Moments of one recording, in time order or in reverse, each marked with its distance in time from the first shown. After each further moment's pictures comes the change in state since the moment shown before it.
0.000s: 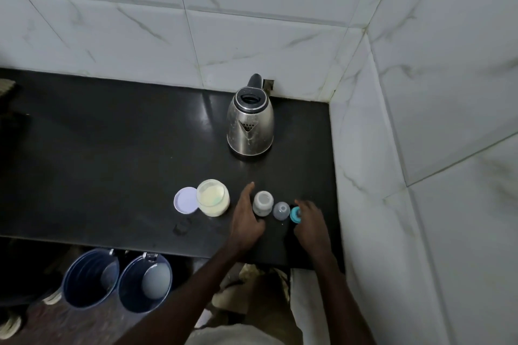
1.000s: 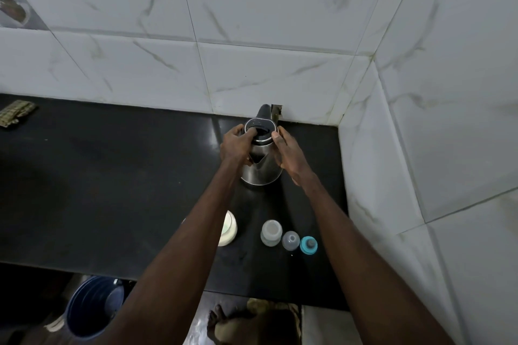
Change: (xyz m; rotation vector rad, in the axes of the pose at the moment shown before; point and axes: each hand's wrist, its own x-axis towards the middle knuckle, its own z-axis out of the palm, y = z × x) left_hand 0.169 0.151 -0.097 -0.299 0.310 -0.260; right_hand 0.167 -0.168 -0.084 0.798 -0.107 -0.282
